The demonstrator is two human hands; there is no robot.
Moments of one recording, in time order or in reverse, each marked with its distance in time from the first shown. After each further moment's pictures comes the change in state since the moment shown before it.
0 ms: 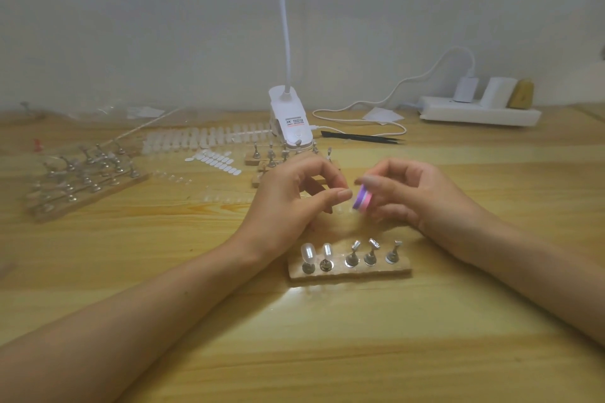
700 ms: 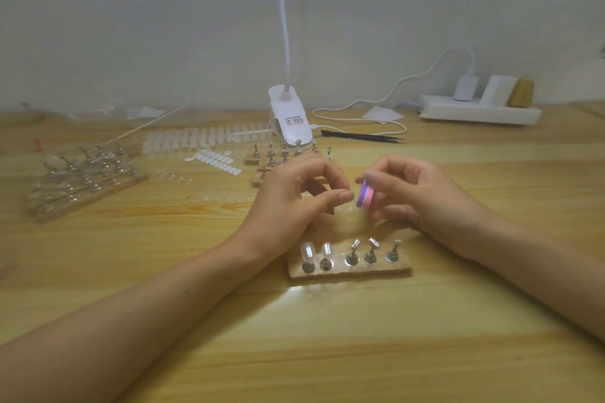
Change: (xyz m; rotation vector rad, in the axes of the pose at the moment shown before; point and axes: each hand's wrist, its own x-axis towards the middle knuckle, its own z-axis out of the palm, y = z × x) left_hand 0.000 0.002 0.001 -0.006 -0.038 0.006; right_hand 0.004 0.002 -0.003 0.029 -0.032 0.001
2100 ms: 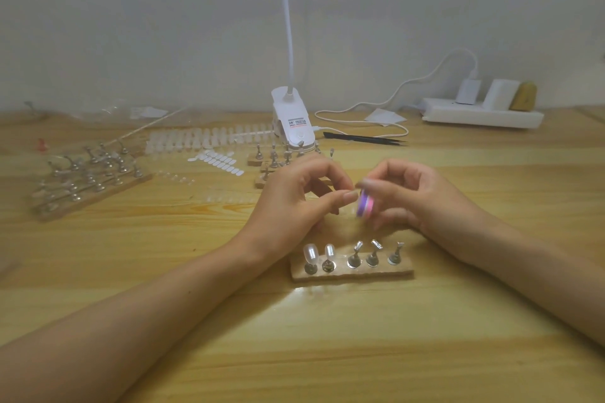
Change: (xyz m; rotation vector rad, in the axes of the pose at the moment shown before) left_hand -0.001 -0.002 -0.001 -0.019 -0.001 0.012; right_hand -0.001 0.001 0.000 -0.041 -0.028 -0.023
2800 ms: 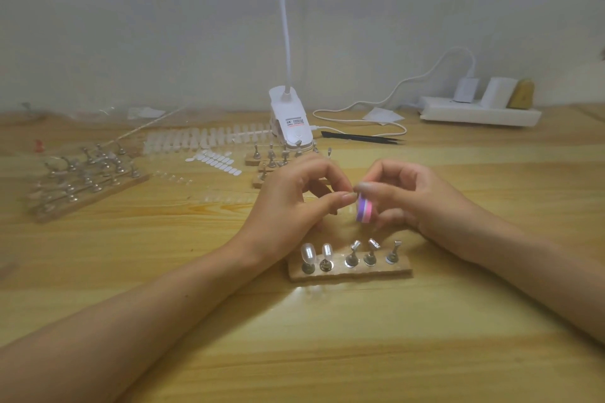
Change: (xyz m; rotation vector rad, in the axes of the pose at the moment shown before) left_hand -0.001 0.000 0.000 0.032 -0.007 0.029; right_hand -0.001 -0.001 -0.001 -0.037 -0.062 0.019
